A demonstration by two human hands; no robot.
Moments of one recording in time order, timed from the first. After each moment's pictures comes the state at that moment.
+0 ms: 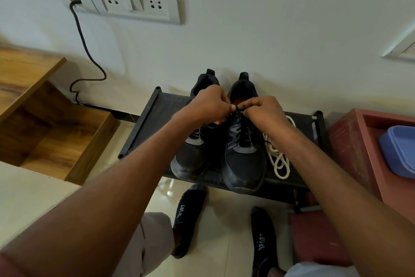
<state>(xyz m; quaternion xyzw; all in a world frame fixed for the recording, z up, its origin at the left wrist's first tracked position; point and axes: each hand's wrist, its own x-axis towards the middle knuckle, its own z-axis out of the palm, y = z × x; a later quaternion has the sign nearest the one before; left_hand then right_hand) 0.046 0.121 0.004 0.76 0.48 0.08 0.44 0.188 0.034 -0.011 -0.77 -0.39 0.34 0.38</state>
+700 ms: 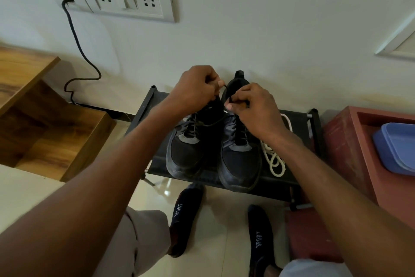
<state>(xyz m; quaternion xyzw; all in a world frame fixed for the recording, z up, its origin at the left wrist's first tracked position) 0.027 0.129 0.029 0.77 0.45 0.23 0.39 0.188 0.033 -0.013 -0.72 -0.58 0.15 0.34</state>
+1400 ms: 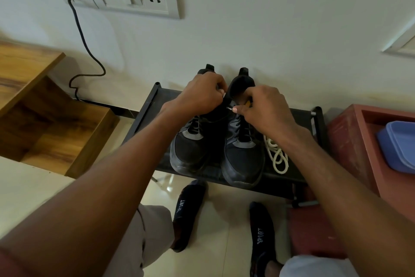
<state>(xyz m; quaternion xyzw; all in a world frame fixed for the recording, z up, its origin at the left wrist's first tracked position) 0.034 0.125 0.021 0.84 0.45 0.12 0.30 0.184 0.024 0.012 -0.77 -0.59 0.12 0.19</state>
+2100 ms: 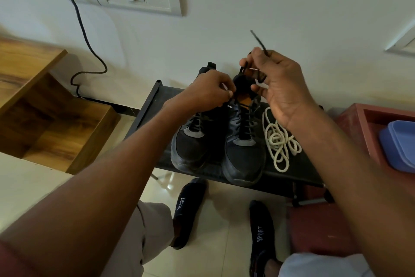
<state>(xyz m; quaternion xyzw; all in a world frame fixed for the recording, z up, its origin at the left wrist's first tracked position) 0.032 0.122 0.025 0.82 0.41 0.11 0.39 0.183 0.024 0.057 -0.57 -0.38 0.42 0.60</state>
